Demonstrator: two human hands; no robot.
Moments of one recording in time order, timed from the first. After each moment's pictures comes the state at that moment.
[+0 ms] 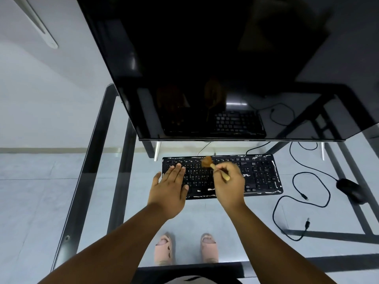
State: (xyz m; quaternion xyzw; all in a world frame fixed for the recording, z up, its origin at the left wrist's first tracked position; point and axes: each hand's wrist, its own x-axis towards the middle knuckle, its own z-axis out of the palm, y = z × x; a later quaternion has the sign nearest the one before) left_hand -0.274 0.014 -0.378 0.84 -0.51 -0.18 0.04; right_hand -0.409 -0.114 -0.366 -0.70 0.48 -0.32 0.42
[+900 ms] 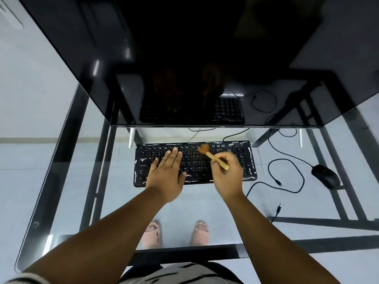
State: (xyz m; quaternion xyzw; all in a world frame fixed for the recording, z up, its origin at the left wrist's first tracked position) left_hand -0.329 -0.039 -0.380 0.84 -0.50 -0.18 0.04; right_hand -0.478 -0.157 -0.371 -0.70 0.47 -0.31 0.44
